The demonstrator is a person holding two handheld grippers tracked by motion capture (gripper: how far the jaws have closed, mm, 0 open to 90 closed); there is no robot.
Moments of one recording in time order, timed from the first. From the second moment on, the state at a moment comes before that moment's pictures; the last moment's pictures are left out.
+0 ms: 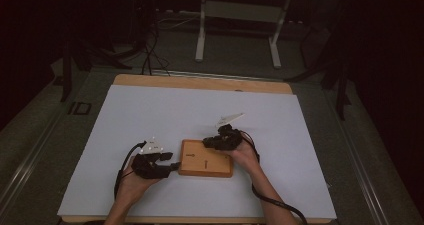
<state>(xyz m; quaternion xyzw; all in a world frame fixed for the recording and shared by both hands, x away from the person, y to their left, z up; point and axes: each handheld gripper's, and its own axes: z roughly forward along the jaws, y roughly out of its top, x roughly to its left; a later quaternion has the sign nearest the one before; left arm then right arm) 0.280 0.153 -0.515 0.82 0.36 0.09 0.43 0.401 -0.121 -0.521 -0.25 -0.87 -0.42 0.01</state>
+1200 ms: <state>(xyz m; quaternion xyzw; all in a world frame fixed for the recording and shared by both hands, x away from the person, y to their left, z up) 0.279 0.123 -0.537 0.88 0.31 0.18 0.32 0.420 -0.119 -0.515 -0.28 -0.87 -0.39 0.07</state>
